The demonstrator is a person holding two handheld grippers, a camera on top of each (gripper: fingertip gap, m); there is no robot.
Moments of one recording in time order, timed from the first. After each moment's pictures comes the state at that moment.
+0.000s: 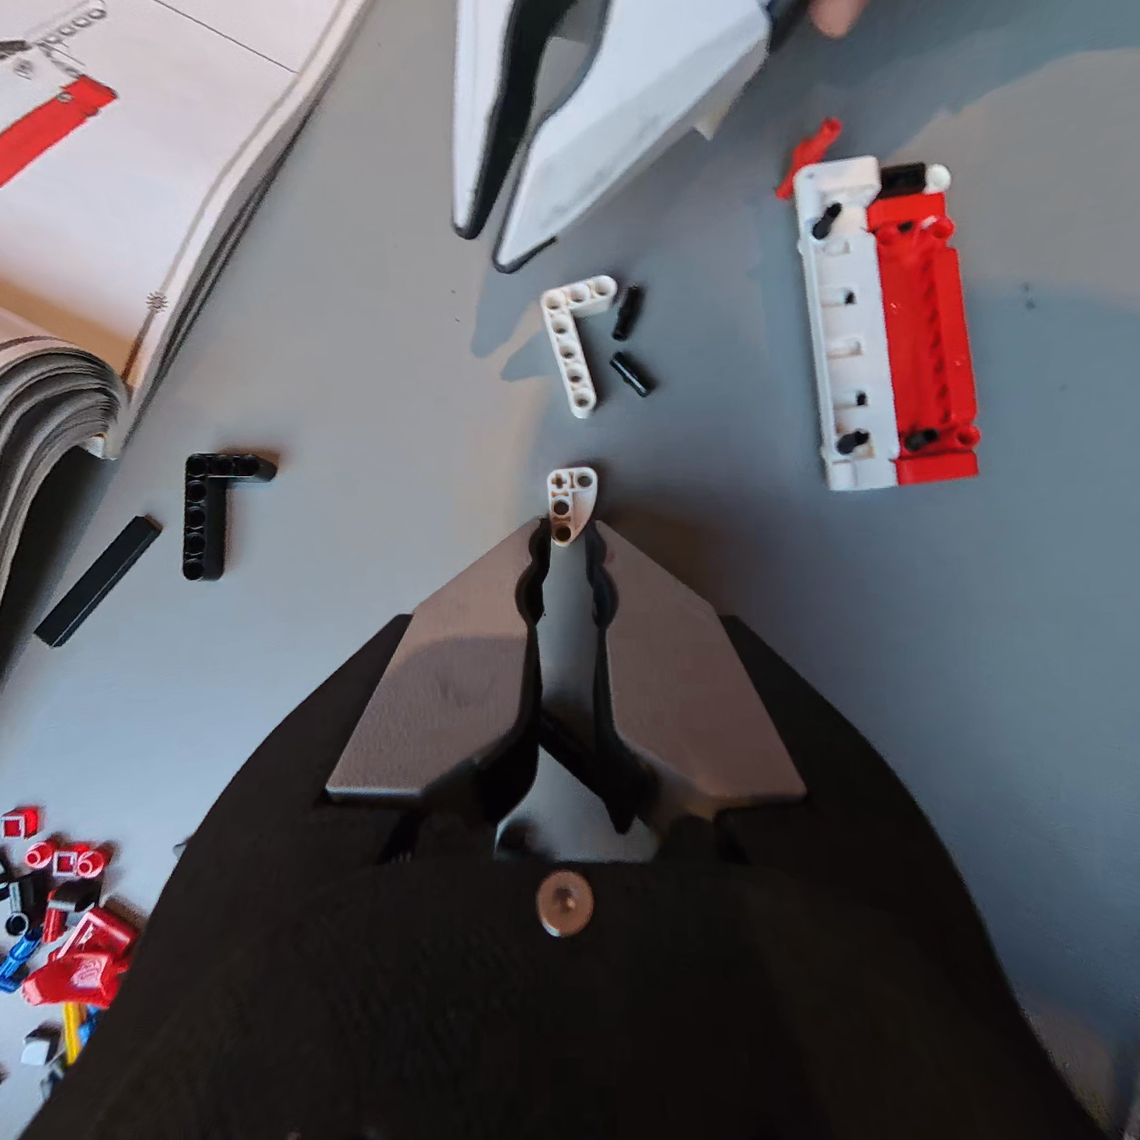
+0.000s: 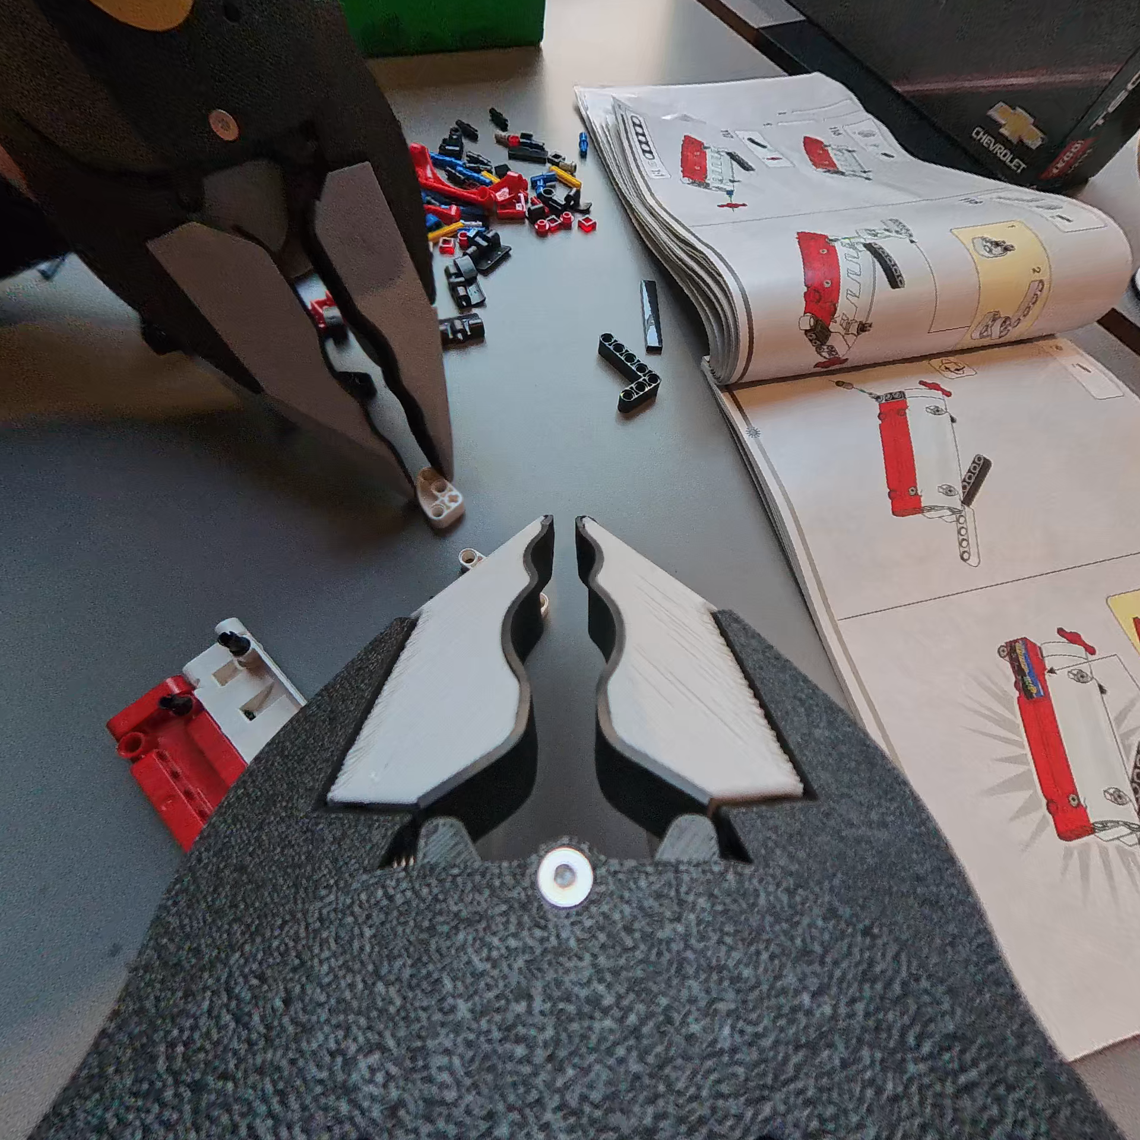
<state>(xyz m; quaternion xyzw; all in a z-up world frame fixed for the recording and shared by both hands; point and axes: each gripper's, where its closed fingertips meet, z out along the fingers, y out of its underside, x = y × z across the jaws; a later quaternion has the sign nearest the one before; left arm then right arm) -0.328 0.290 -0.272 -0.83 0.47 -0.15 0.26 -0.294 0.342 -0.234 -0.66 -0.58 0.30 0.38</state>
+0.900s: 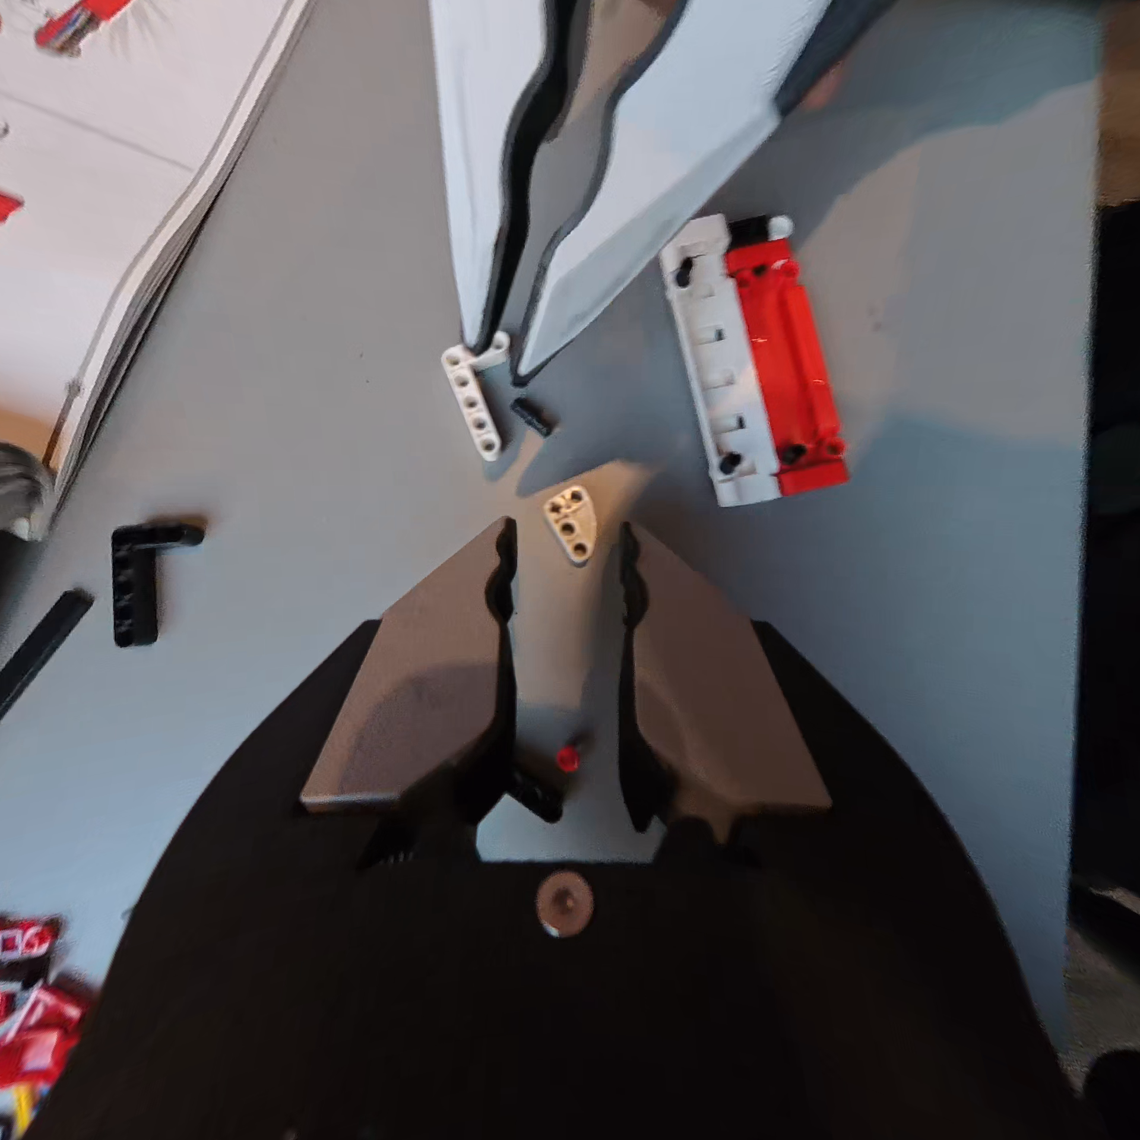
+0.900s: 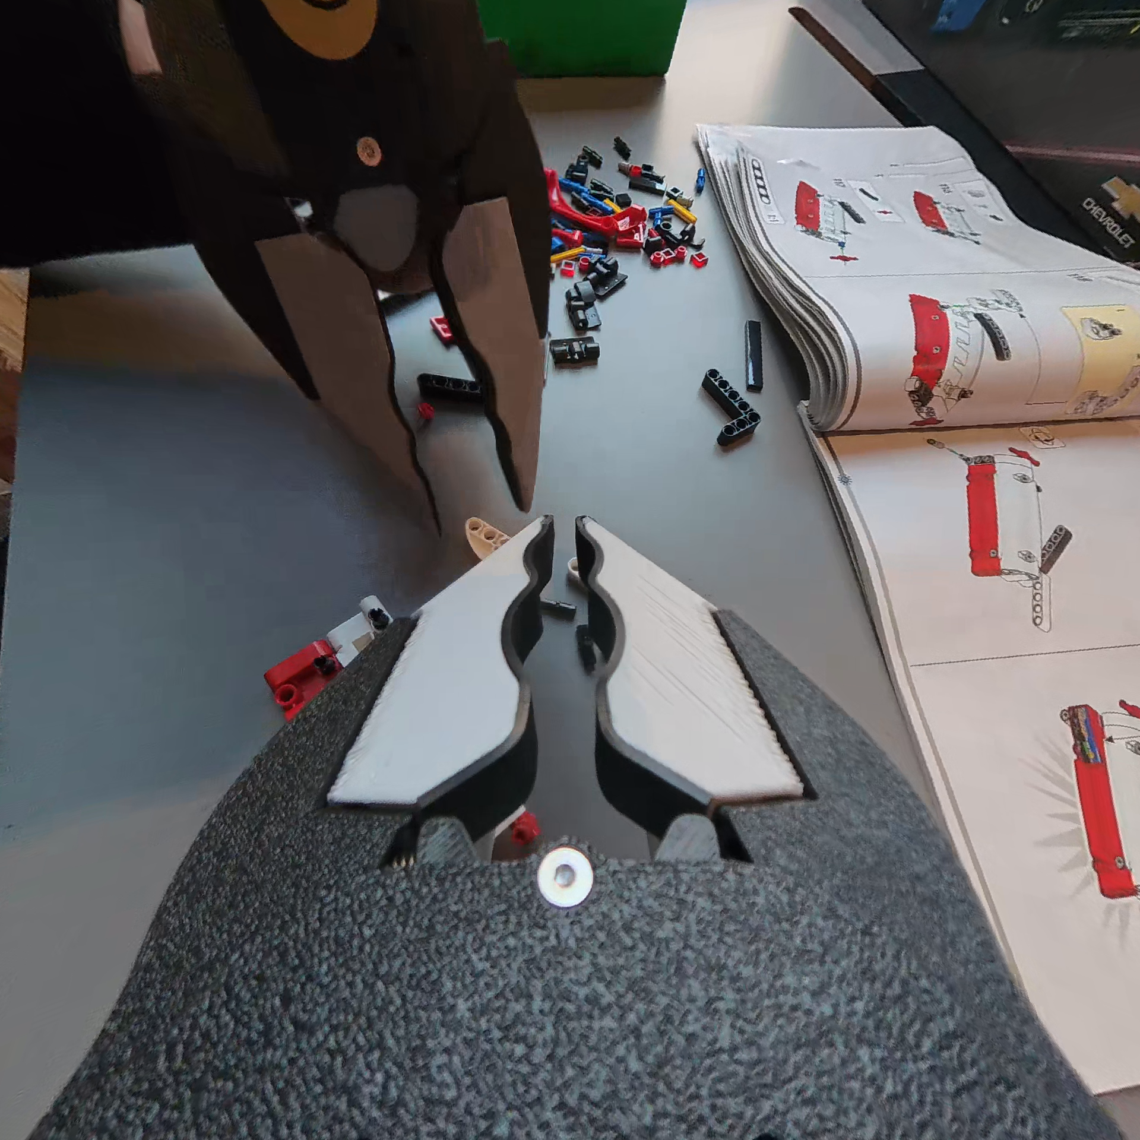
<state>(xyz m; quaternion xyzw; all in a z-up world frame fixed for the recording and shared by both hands) -0.306 0.270 -0.260 -0.81 0.50 -0.19 0.26 -0.296 0.300 -0.217 -0.62 -0.62 0.31 0.36</state>
